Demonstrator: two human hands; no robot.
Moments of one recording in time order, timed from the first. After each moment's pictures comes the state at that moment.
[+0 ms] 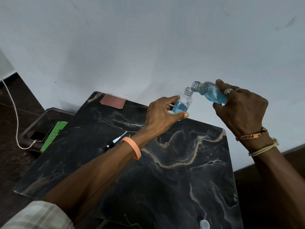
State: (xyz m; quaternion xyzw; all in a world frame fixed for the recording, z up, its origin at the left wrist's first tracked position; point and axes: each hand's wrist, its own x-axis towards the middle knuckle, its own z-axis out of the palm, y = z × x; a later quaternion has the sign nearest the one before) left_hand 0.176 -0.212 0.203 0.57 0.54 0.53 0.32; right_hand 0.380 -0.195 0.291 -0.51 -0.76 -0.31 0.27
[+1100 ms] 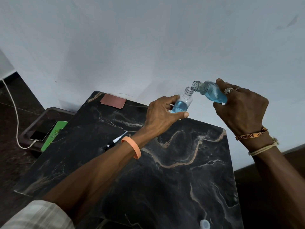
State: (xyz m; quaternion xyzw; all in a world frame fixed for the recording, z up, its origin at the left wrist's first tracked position) left_hand 0.174 -0.212 0.203 0.57 0.54 0.53 0.31; right_hand 0.378 -0.192 0.291 -0.50 -0.76 -0.30 0.27
